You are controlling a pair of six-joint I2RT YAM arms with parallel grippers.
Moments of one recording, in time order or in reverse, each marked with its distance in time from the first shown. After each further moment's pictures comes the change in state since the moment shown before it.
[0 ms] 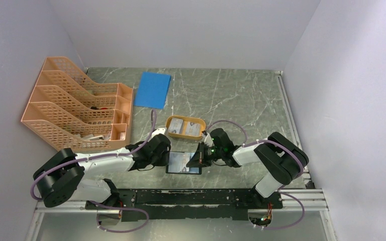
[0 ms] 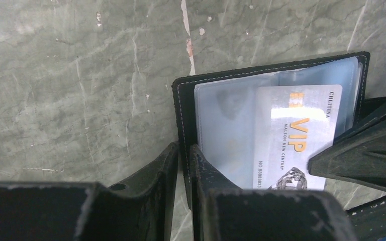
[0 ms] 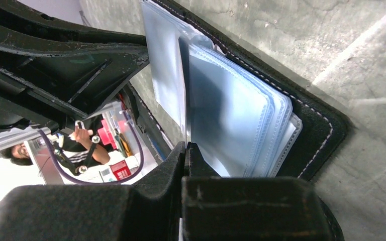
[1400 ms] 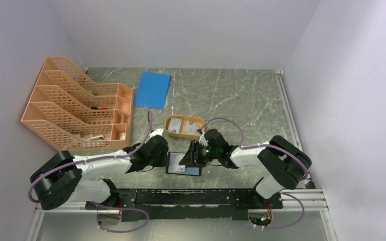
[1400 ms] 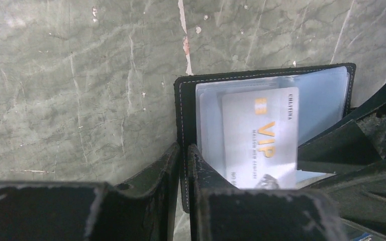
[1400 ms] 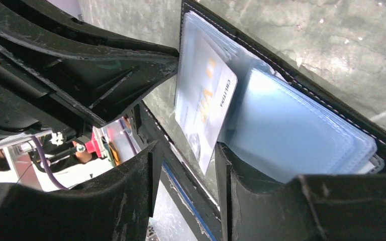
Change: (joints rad) left arm 0.003 -0.033 -0.052 0.069 0.028 -0.023; right arm 0.108 -0.048 0.049 -0.022 0.135 0.014
